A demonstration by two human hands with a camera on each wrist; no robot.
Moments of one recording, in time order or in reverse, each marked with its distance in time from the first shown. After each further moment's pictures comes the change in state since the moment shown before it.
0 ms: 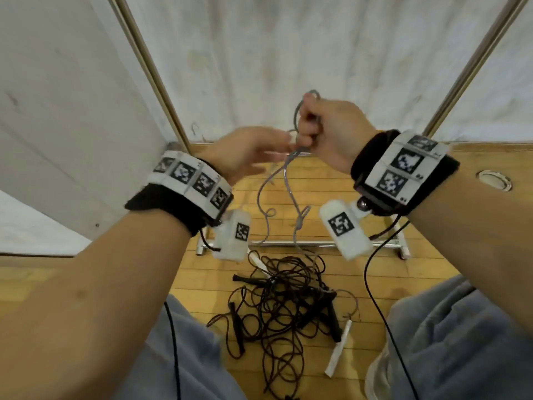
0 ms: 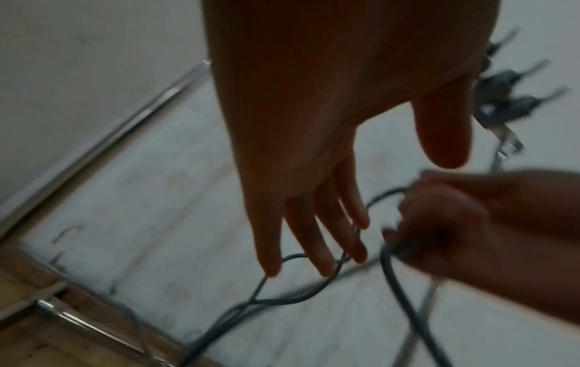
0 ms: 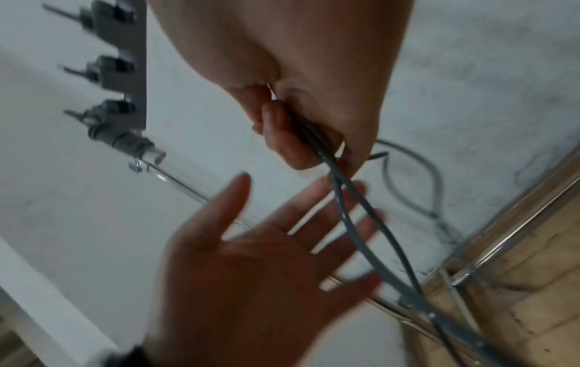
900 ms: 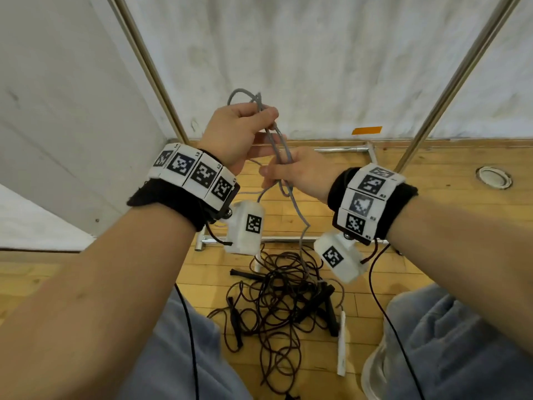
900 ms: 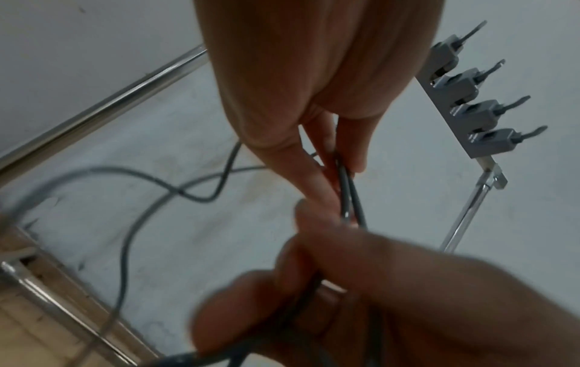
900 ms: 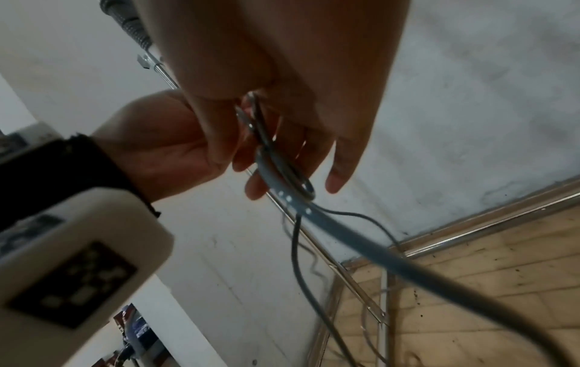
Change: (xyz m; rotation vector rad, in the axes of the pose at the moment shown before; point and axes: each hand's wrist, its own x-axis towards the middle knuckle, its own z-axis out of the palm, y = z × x) left_hand -0.004 0.007 0.011 -0.303 0.283 0.252; right_hand -0.011 0.057 -0.009 -0.654 -0.237 -0.012
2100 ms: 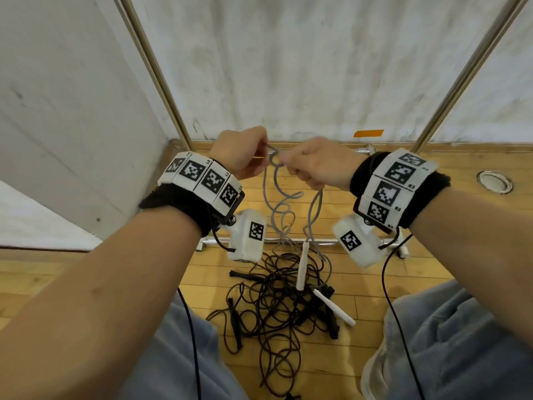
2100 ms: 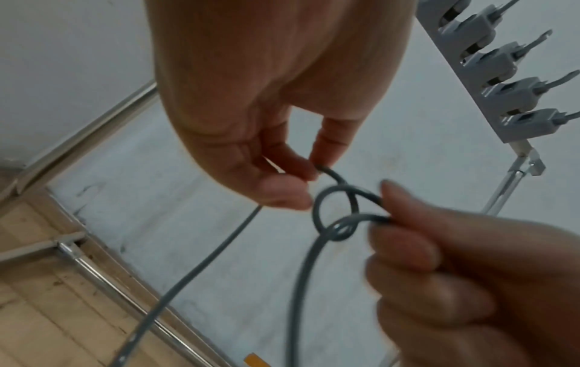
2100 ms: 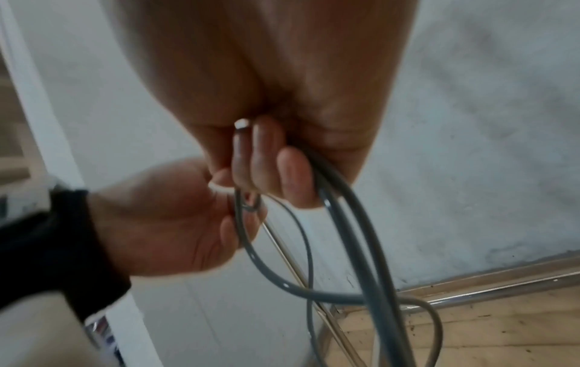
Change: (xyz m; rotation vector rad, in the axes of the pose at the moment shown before) left_hand 0.010 -0.018 -0.005 0.183 0.181 -0.303; right_hand -0.006 -0.018 -0.026 -0.170 -0.091 0.079
